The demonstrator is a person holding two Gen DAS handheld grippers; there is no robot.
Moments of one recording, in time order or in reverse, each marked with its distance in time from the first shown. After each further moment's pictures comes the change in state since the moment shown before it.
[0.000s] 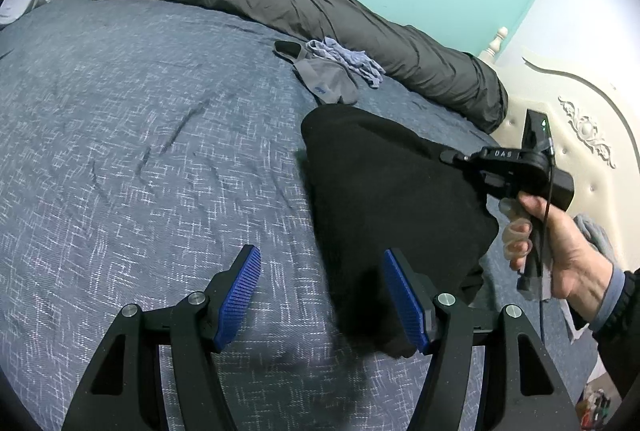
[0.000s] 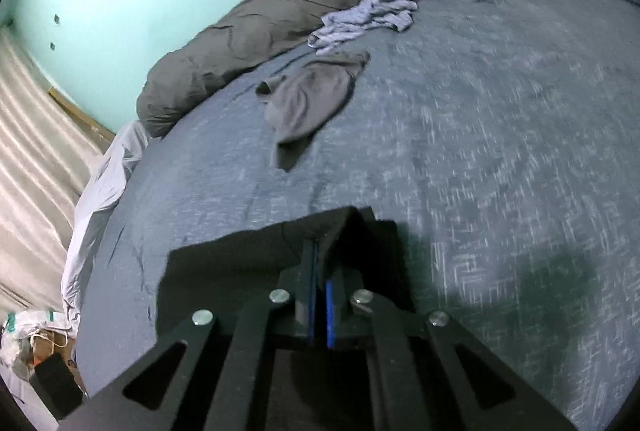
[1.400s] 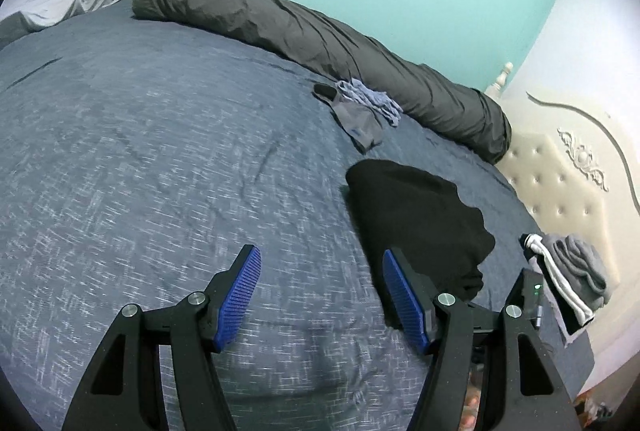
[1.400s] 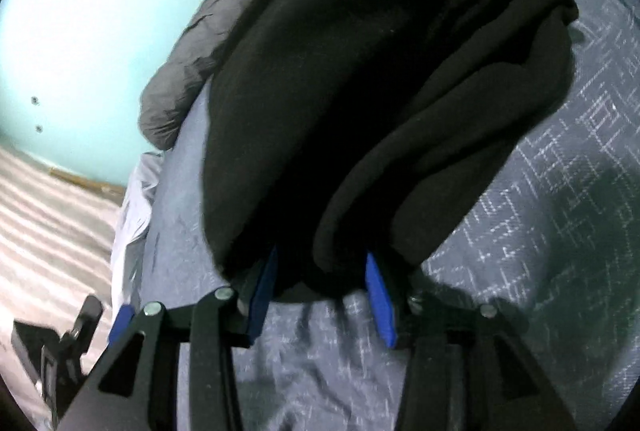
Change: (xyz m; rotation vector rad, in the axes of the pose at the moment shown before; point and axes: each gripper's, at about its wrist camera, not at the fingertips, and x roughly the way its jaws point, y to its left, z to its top) left arm -0.104 0.057 -0.002 -0.040 -0.107 0.032; right arm 0.008 0.081 -0.215 0.390 -0.013 0.074
